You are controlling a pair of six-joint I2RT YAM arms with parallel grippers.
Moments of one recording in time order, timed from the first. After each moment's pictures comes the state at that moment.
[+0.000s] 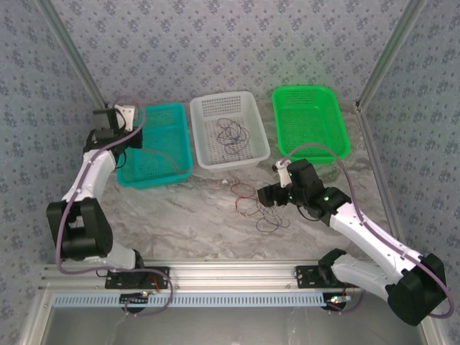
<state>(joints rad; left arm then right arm) 0.09 1.52 1.19 -0.34 0.18 0.11 0.58 0.99 0.74 -0.51 -0.10 0.21</state>
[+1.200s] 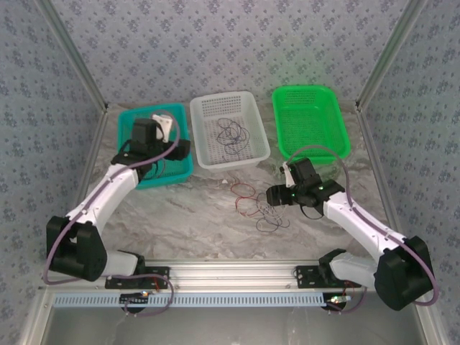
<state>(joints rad) -0.31 1.34 1.02 -0.30 0.06 -0.04 0.46 1.14 0.74 -0.60 -0.11 0.28</state>
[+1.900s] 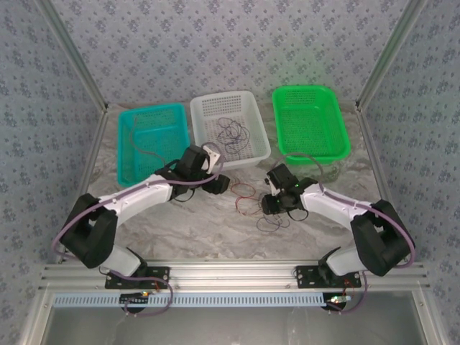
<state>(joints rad) -0.68 1.50 0.92 -0.25 0.07 -0.17 0.58 1.40 0.73 -0.54 -0.05 0.33</state>
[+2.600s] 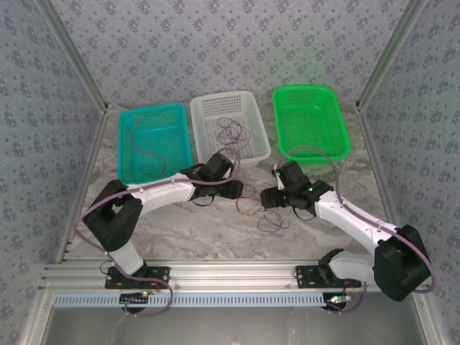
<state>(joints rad) -0.81 1.69 1.04 -0.31 0.01 -0.51 0.57 1.20 0.73 -0.55 0.00 0.32</state>
